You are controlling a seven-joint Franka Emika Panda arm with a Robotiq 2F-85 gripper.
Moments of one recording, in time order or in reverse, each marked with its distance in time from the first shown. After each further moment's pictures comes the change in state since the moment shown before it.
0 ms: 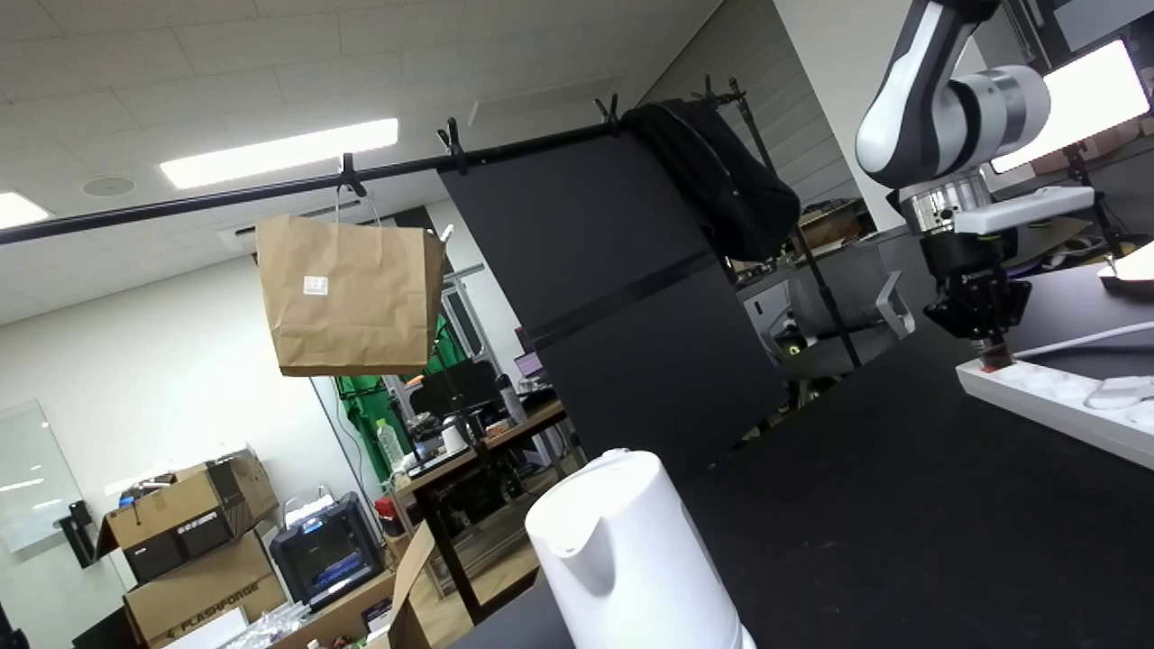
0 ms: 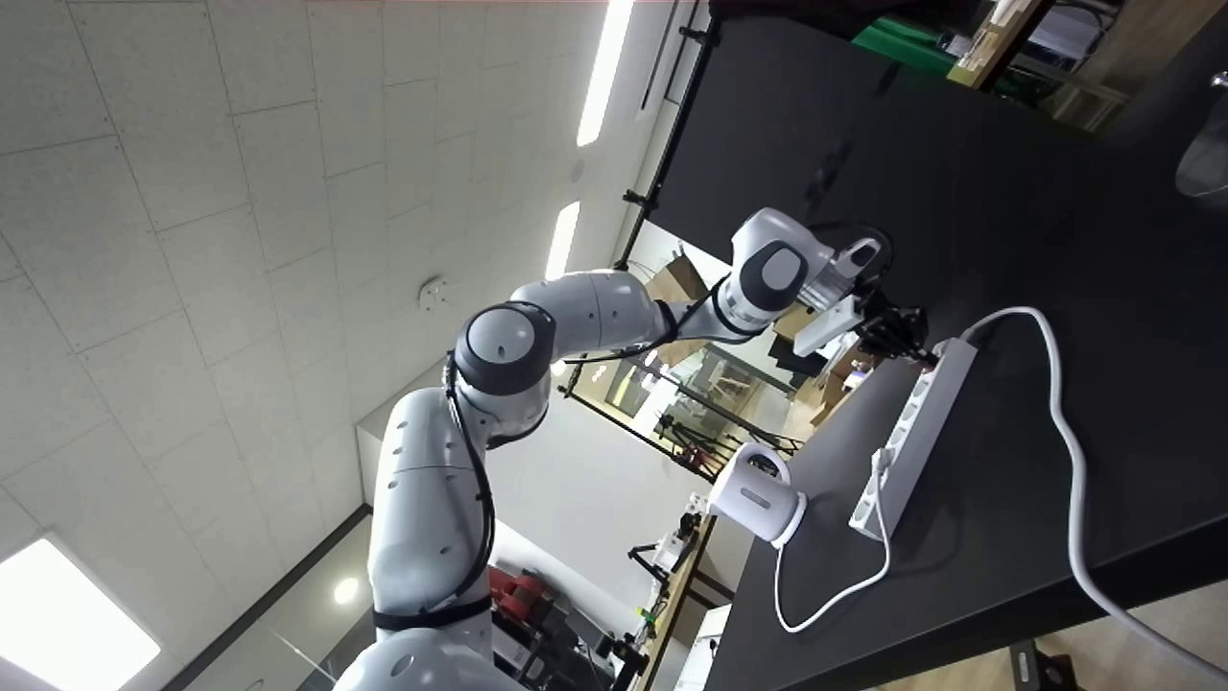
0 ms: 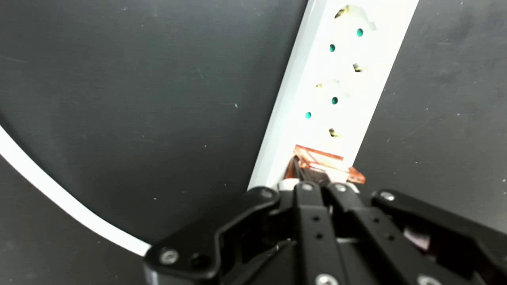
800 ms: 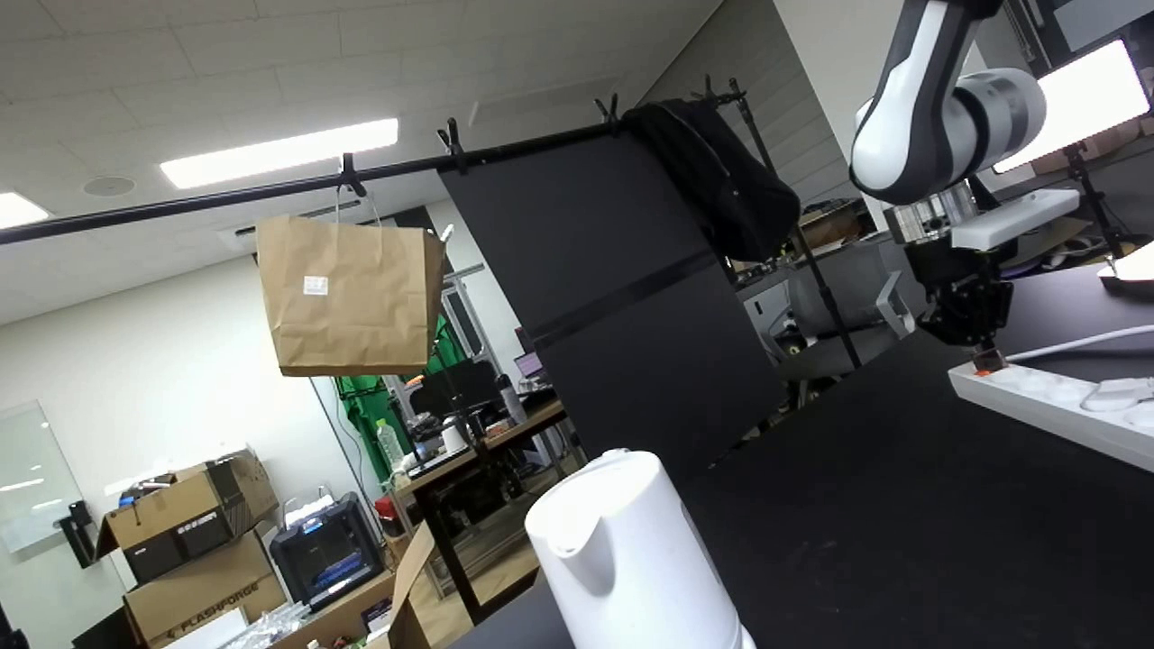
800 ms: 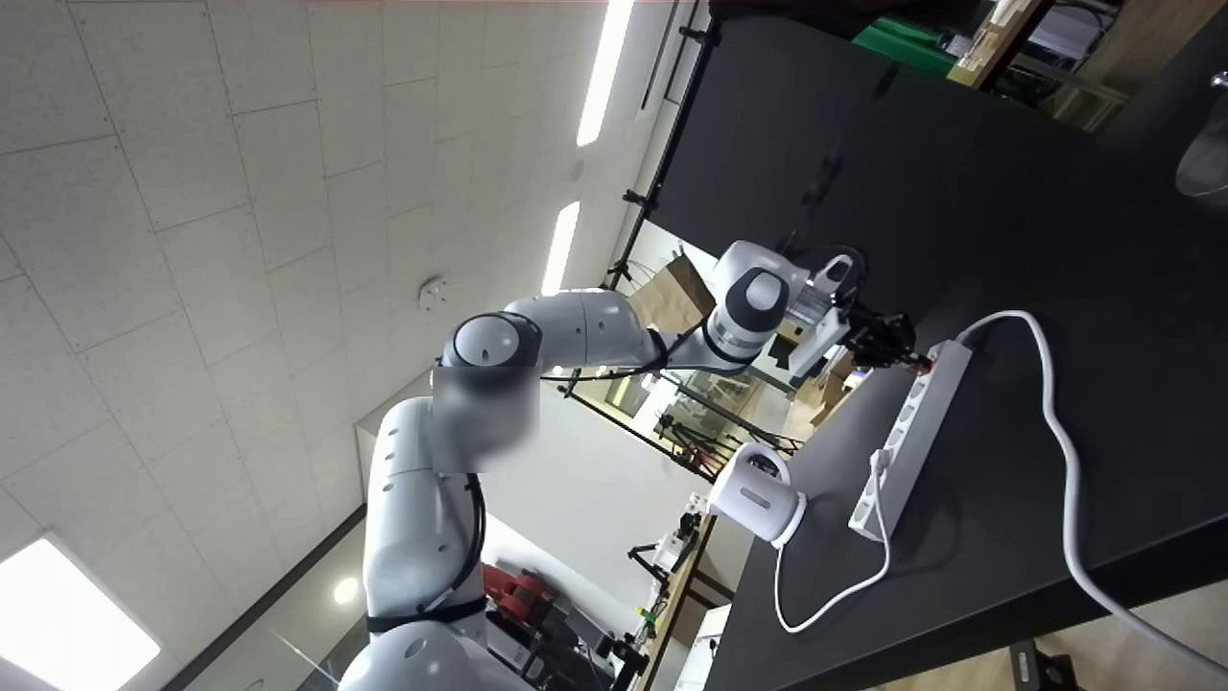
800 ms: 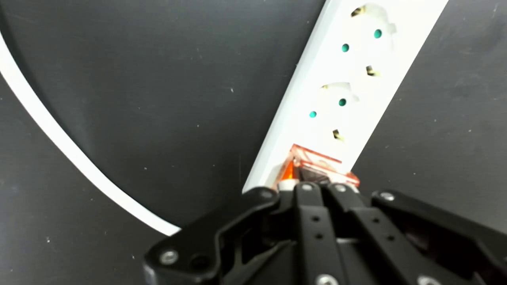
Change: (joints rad) arm 0.102 -0.056 -0.051 -0.114 -0.117 0.158 0.033
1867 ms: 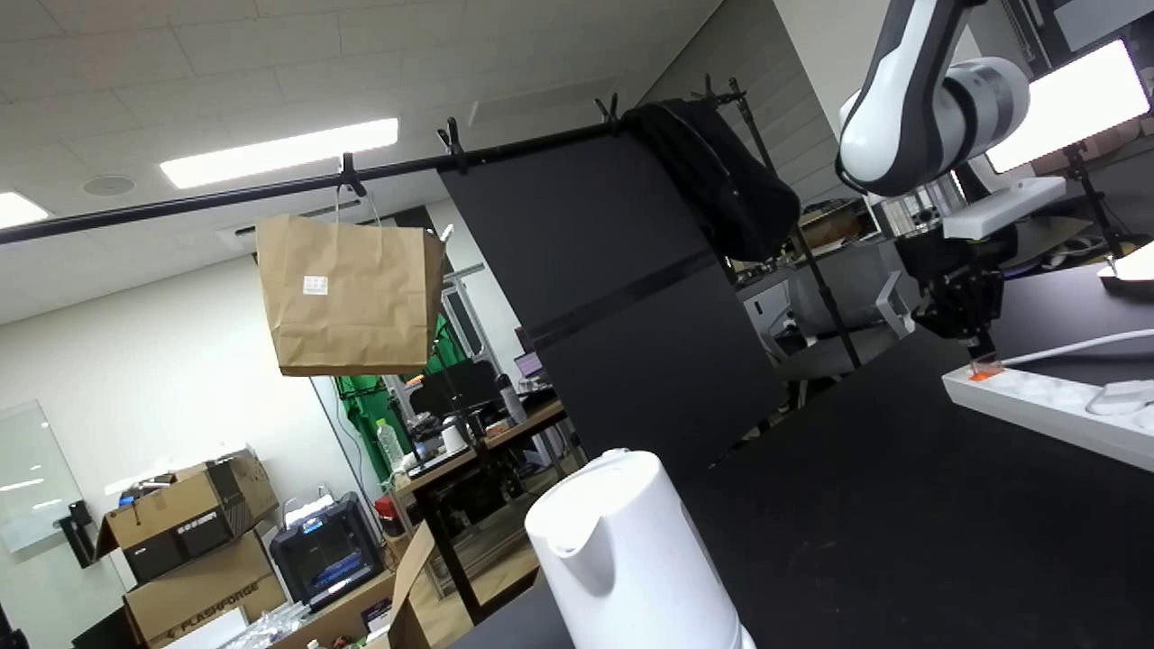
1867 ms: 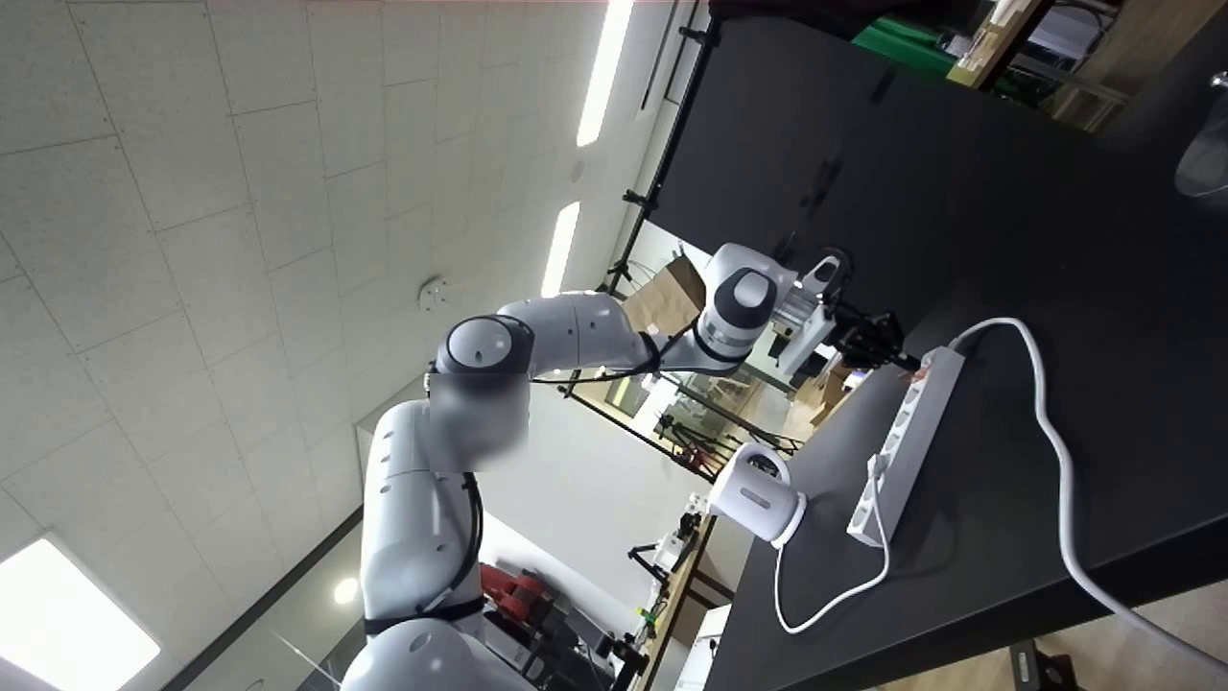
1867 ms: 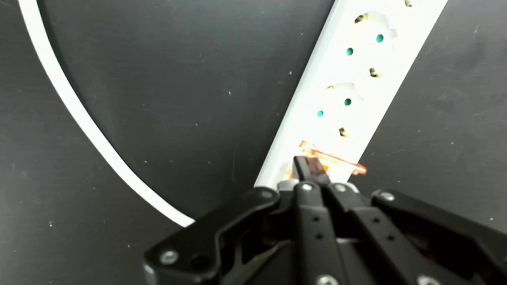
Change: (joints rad) arm 0.038 -0.024 -0.022 0.000 -0.036 -0.049 0.003
